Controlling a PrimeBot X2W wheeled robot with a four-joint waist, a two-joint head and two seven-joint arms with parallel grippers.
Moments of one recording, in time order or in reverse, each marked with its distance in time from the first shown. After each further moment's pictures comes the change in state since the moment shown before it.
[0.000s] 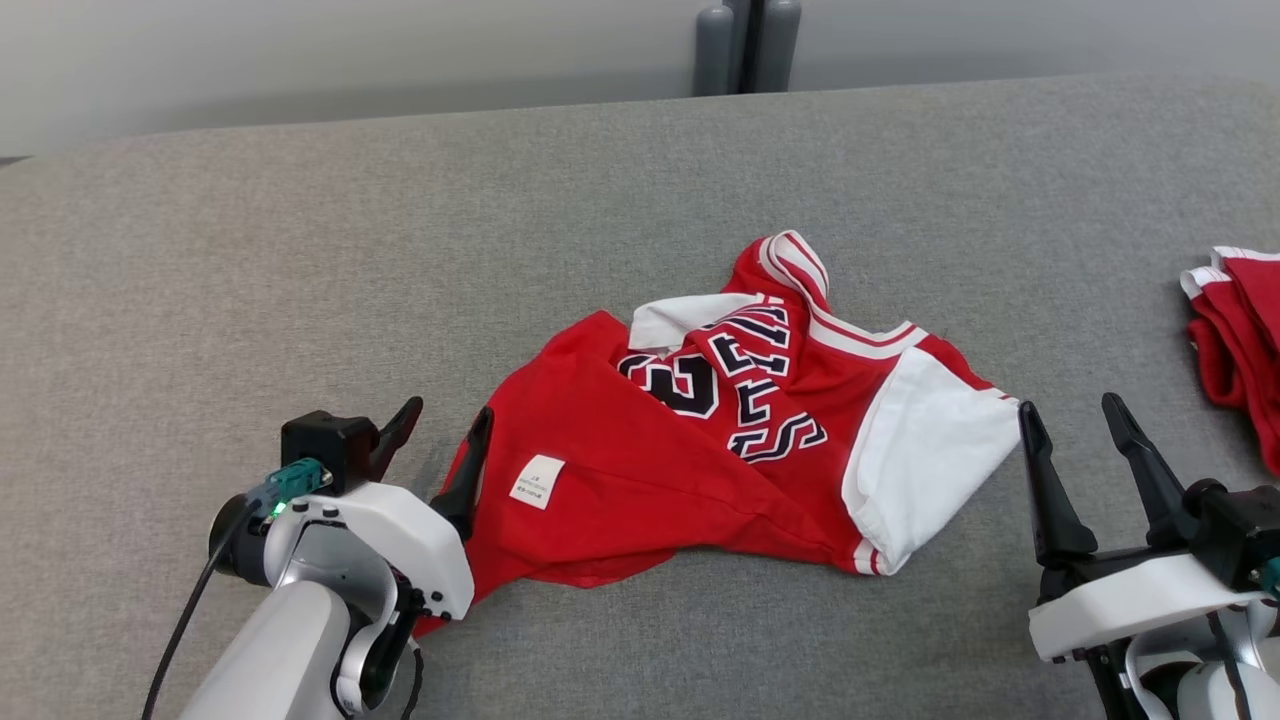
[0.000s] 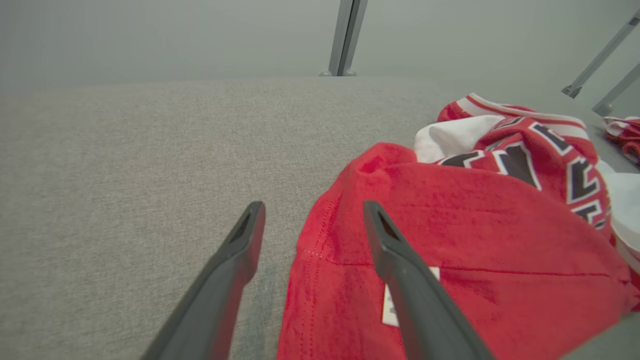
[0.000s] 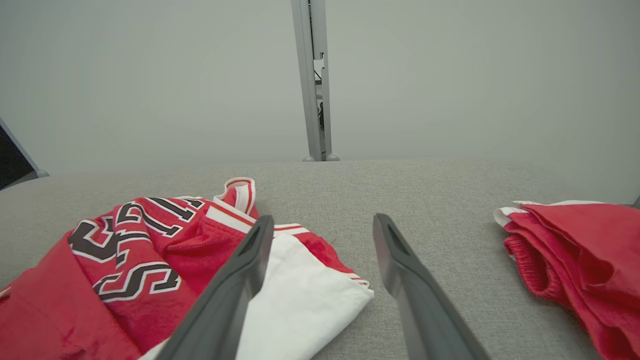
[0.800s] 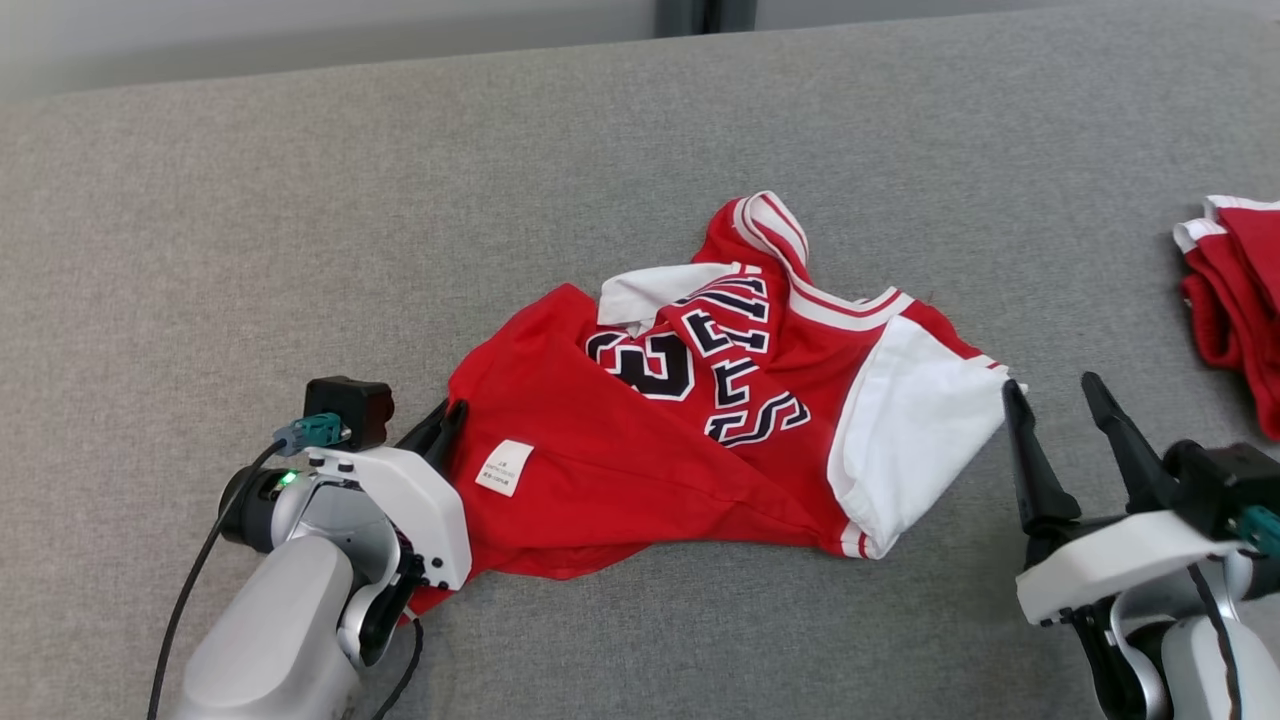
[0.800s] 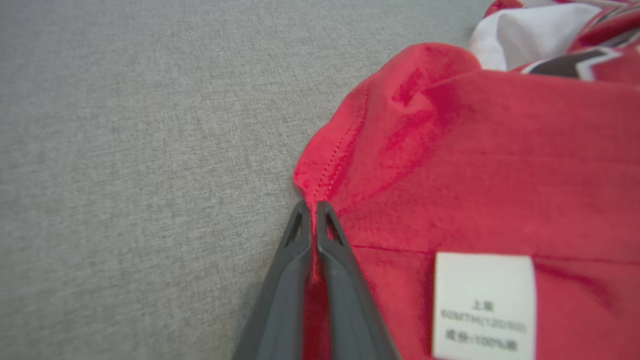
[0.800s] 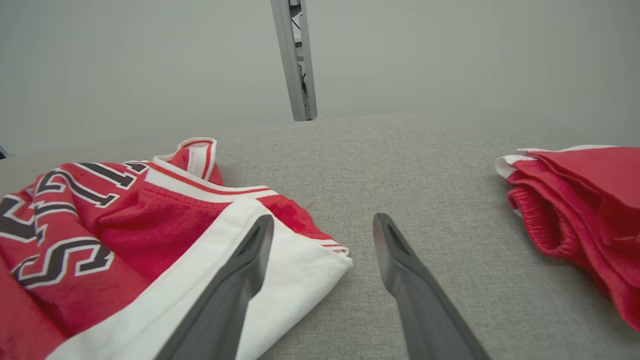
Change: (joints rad) left arm -0.151 -0.025 -0.052 0.268 -0.021 -0.071 0.058; right arm -0.085 -0.008 0.005 0.117 0.028 0.000 -0.005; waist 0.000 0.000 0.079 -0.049
